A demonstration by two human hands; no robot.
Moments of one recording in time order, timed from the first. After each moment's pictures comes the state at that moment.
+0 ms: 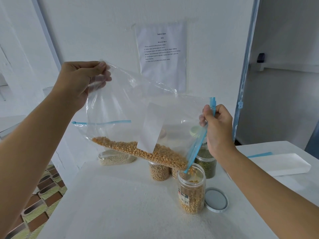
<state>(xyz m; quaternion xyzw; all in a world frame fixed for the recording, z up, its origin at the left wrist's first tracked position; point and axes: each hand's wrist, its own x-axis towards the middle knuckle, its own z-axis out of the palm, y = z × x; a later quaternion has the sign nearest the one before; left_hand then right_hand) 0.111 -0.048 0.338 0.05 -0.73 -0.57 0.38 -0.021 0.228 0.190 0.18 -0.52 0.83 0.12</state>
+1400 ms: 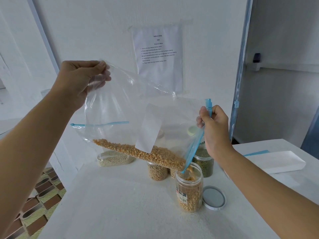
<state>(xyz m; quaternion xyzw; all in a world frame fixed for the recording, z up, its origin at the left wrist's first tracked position) 0.109 -0.045 0.344 0.03 -0.75 -0.55 0.36 -0.015 0.234 0.190 0.18 -0.55 0.81 0.12</state>
